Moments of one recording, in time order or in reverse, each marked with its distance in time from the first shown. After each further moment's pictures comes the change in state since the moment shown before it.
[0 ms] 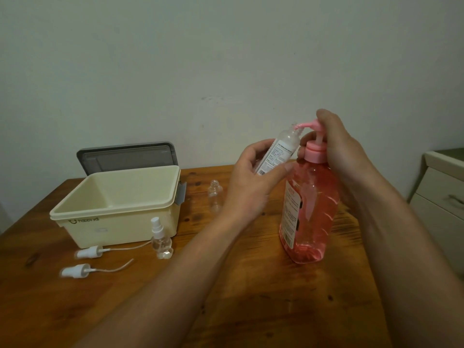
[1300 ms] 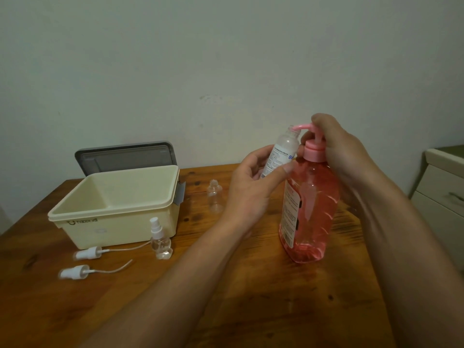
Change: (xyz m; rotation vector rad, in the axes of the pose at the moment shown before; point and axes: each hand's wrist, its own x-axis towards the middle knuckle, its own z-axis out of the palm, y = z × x) left_hand -0.004 -0.005 0.004 -0.058 0.008 -0.080; right_hand 0.001 0.000 -0.001 0.004 -0.007 -0.018
